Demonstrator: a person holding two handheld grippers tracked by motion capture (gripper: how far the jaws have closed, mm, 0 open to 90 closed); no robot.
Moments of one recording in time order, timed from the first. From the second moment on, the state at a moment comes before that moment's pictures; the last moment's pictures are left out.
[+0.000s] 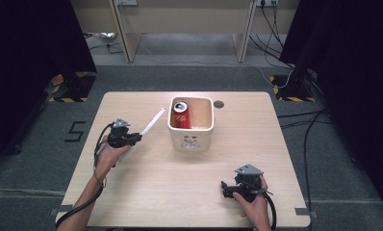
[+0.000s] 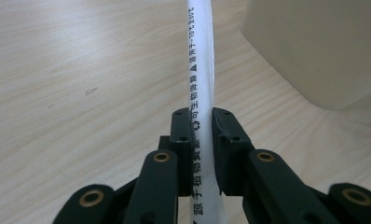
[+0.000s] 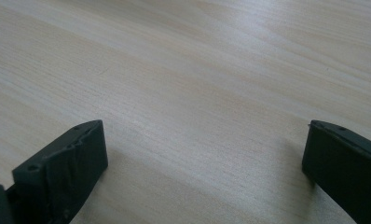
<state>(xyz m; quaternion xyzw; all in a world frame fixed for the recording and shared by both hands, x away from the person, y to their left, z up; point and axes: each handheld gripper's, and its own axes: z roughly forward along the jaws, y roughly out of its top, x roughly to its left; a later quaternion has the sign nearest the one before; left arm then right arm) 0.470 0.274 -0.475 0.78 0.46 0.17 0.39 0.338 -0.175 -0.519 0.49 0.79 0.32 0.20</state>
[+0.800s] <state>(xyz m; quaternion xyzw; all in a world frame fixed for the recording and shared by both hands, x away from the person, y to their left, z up) 0.474 0.274 -0.433 0.78 0.44 0.18 0.41 0.338 -0.175 -0.519 0.49 0.79 0.32 0.20</state>
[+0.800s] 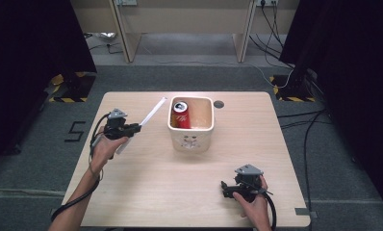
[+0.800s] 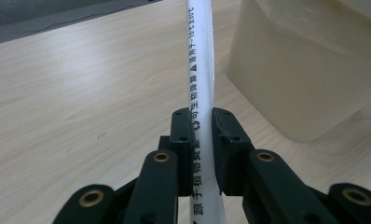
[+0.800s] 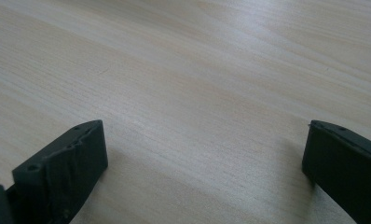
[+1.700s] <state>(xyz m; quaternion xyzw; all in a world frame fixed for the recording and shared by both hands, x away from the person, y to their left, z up) 0.481 0.246 -0.373 0.78 0.39 0.19 0.45 0.338 -0.175 -0.519 0.49 0.79 0.32 0.20</state>
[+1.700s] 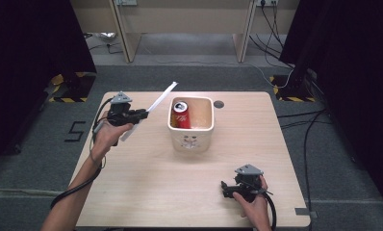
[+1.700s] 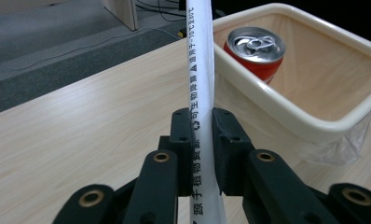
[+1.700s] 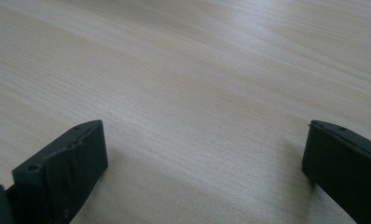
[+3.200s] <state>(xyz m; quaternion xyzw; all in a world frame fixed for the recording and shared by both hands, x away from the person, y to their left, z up) 0.510 0.142 -0.326 0.80 0.33 0.15 0.47 0.338 -0.175 -0.519 0.49 0.79 0.32 0.20</state>
